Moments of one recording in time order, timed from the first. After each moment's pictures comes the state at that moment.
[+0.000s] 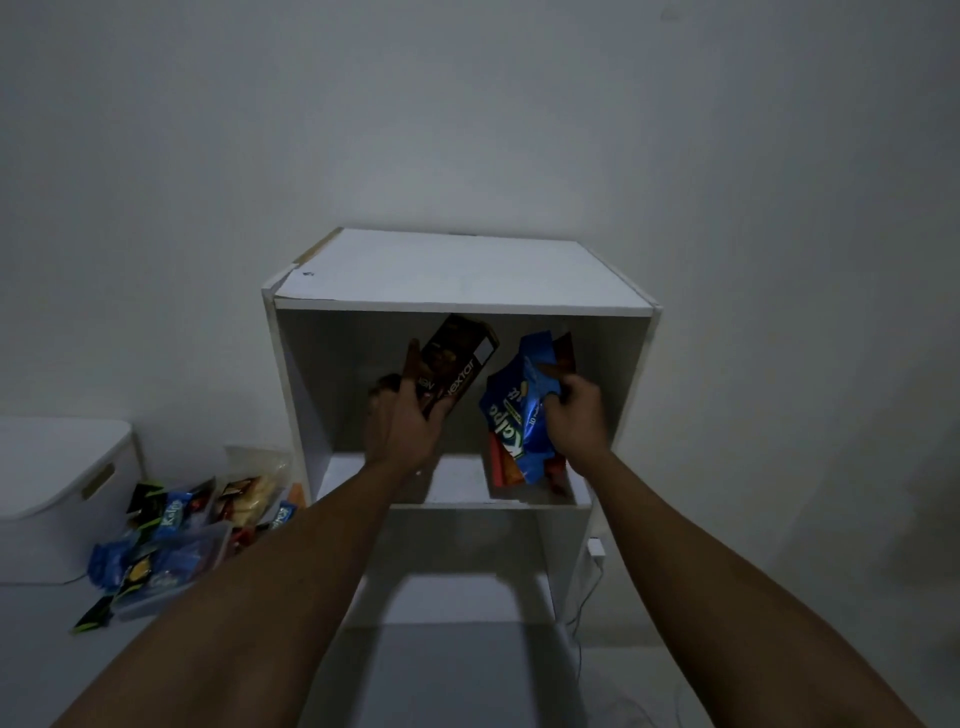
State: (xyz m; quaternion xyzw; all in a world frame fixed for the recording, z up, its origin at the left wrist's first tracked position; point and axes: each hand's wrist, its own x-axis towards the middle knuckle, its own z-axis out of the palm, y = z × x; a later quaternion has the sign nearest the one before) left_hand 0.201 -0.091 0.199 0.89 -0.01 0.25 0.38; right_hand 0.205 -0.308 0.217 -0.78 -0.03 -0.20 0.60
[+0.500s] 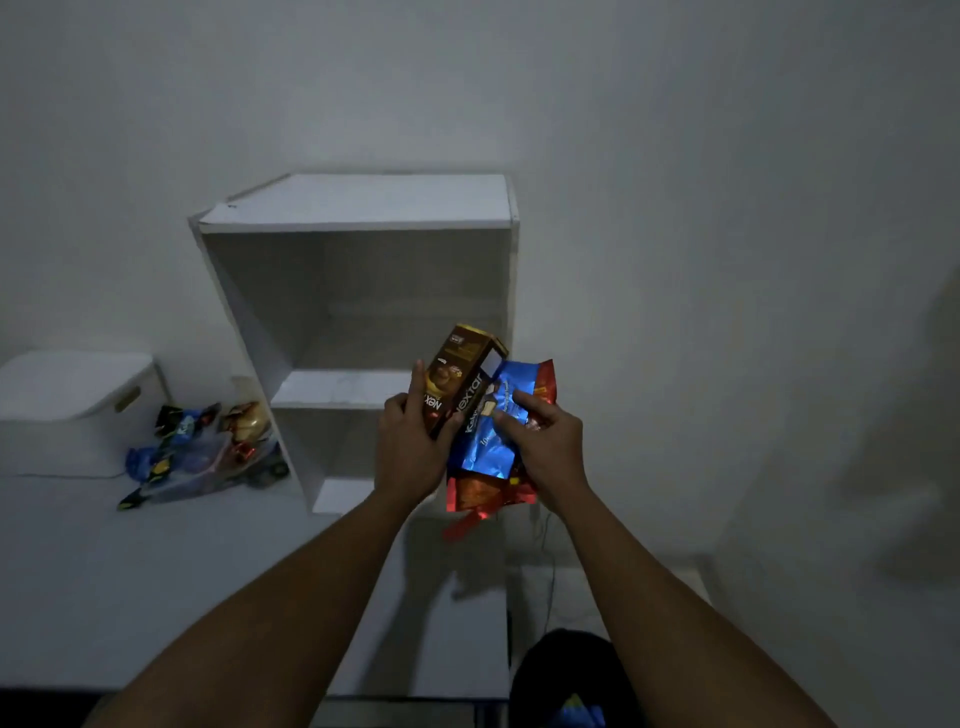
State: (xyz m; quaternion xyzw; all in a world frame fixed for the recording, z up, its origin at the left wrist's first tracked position) left_hand 0.038 -0.244 0.144 0.90 0.01 0.22 0.38; right_hand 0.038 -0.418 0.148 -0.68 0.00 -0.11 0.73
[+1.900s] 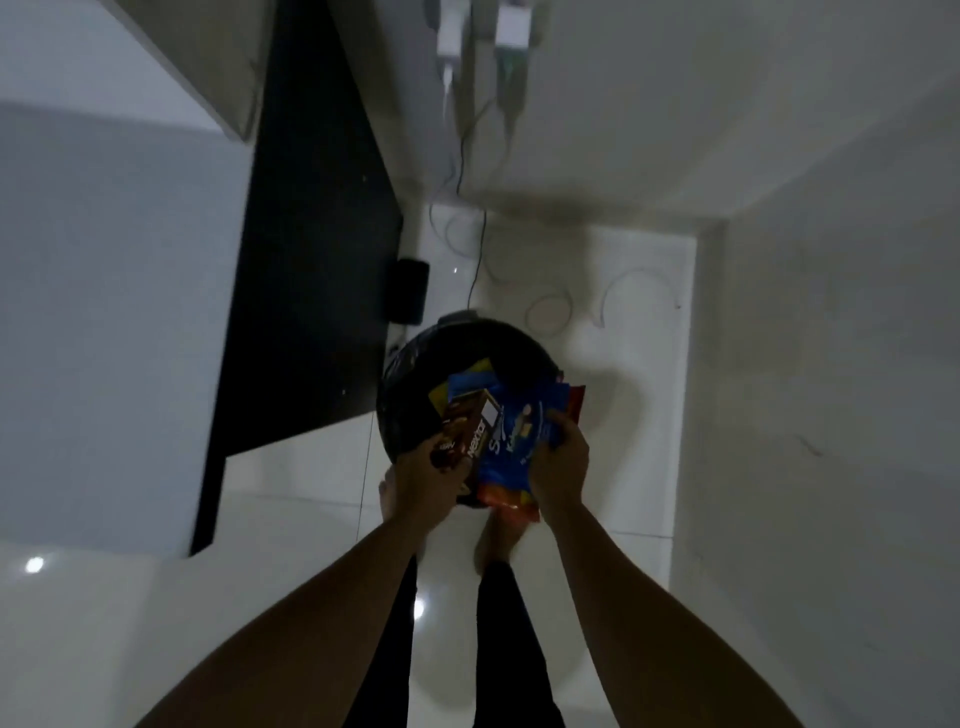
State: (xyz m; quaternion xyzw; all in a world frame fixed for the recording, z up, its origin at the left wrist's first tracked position) left_hand -0.060 -0.501 -0.405 0.78 0.34 -0.33 0.41; right_hand -0.018 -0.669 -0.394 -0.79 0.35 0.16 0.47
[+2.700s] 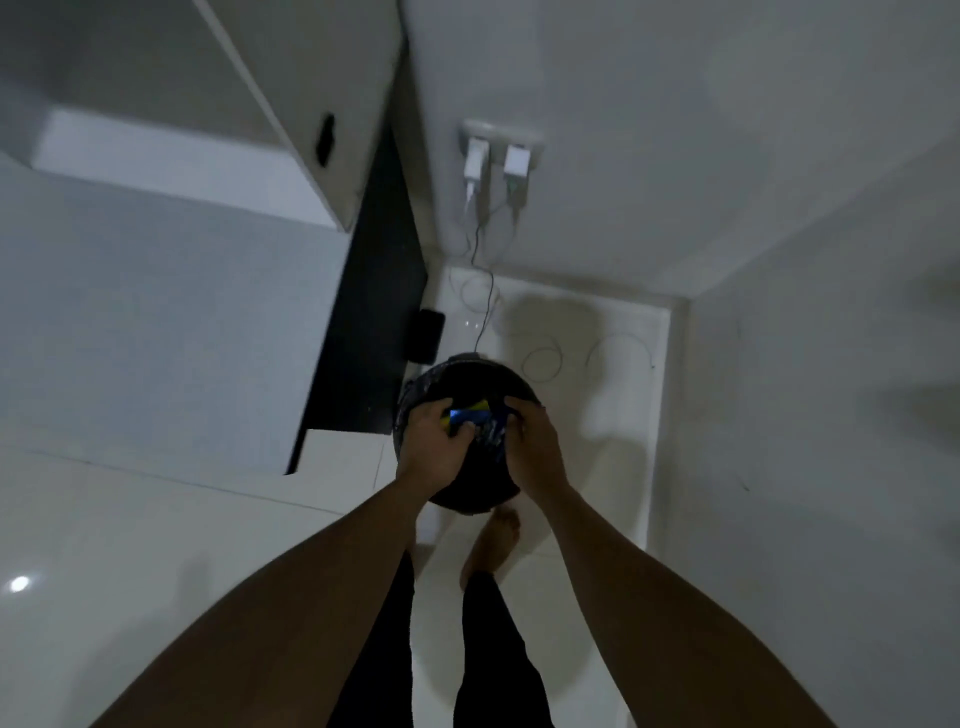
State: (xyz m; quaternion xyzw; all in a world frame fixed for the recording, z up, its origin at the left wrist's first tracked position) left_hand -0.012 -0.515 -0.239 0.84 0.24 -0.17 0.45; right_hand 0.010 -0.668 -0.230 -0.85 0.07 0.23 0.46
